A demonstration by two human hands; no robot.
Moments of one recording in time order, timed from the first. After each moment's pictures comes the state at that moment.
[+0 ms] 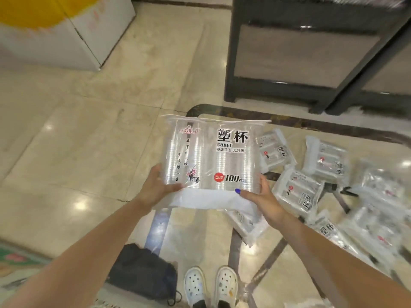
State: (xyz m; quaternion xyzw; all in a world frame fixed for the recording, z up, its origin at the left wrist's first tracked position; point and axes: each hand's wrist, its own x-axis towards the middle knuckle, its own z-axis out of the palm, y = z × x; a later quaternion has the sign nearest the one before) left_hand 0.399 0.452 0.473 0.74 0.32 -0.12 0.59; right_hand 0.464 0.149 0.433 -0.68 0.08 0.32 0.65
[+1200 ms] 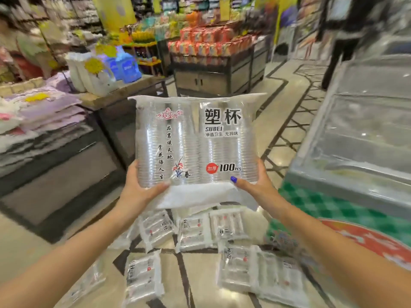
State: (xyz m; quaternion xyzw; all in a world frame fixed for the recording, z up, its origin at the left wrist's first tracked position) left_hand 0.181 -0.012 0.837 0.75 -0.31 -0.19 0.56; right_hand -0.027 -0.228 0.797 -0.69 0.27 -0.25 0.63
